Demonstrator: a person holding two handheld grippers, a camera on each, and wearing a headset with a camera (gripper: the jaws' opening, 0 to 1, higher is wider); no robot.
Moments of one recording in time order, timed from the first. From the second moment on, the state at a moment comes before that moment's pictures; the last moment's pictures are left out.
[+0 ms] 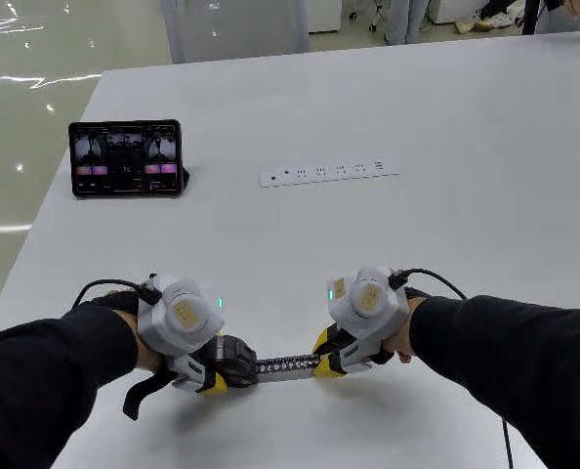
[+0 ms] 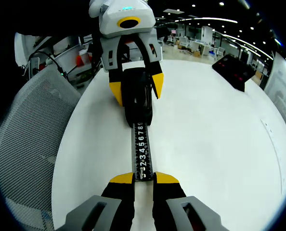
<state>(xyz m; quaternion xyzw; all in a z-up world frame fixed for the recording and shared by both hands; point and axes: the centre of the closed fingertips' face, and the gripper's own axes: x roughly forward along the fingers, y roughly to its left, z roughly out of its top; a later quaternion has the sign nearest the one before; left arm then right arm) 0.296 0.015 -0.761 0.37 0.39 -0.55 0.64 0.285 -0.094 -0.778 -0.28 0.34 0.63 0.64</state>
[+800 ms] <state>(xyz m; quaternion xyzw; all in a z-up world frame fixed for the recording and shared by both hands) 0.295 0.014 -0.761 0.37 0.39 -0.55 0.64 0.283 -0.113 -0.778 -0.28 0.34 0.62 0.65</state>
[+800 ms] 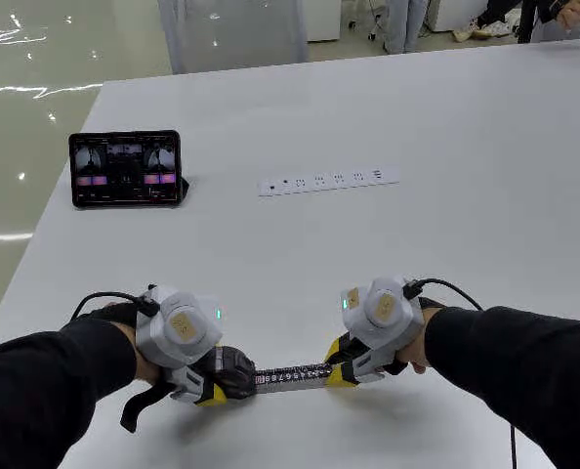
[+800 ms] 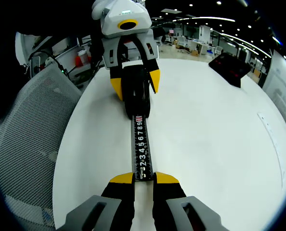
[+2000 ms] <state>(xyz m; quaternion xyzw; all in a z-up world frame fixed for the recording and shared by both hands) 0.295 0.015 -0.762 0.38 0.39 -0.54 0.64 0.283 -0.145 -0.778 -0.27 0.35 0.61 0.65</state>
